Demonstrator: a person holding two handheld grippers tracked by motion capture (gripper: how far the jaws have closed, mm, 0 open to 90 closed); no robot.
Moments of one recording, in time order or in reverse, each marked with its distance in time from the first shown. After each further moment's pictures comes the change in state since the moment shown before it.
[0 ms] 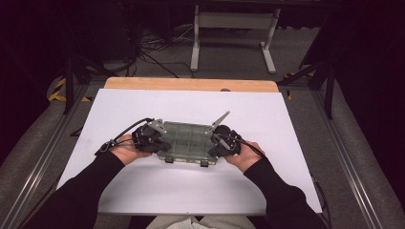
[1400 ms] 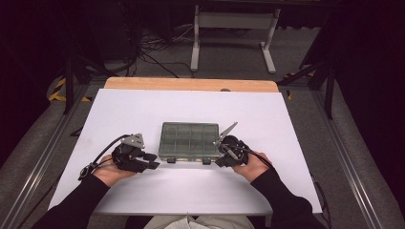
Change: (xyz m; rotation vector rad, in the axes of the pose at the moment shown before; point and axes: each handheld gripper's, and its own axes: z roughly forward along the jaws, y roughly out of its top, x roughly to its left) left arm -0.027 -0.065 -0.015 -0.133 -0.029 -0.125; right arm -0.001 -0.036 0.012 0.037 0.016 0.034
